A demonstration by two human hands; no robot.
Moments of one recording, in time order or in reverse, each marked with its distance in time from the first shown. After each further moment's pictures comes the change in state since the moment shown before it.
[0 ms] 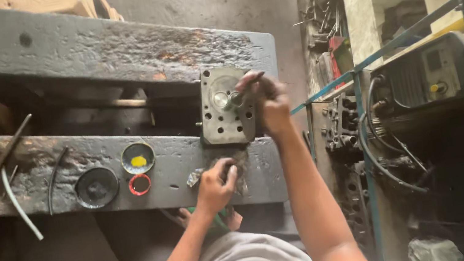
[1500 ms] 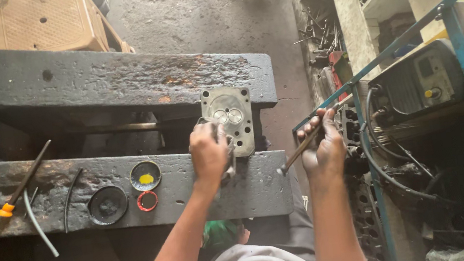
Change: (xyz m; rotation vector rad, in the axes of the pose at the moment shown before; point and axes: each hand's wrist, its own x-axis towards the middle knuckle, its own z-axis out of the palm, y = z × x) left_hand 0.091 0.066 -0.010 0.494 0.450 0.261; right_hand -0.081 -0.040 -0.061 0.442 0.786 0.045
